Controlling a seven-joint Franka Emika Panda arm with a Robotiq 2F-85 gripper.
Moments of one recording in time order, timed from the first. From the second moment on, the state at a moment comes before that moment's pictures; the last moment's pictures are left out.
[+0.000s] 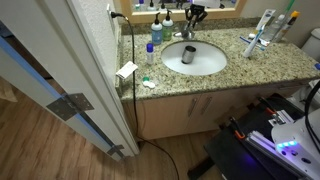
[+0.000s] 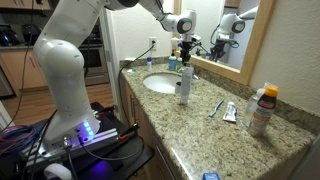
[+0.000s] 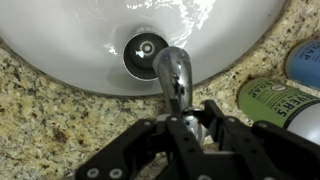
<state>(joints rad) -0.02 0.63 -0.05 -1.43 0.15 2.16 0.41</state>
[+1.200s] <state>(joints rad) -0.02 0.59 -0.04 -1.47 0.26 2.36 0.49</state>
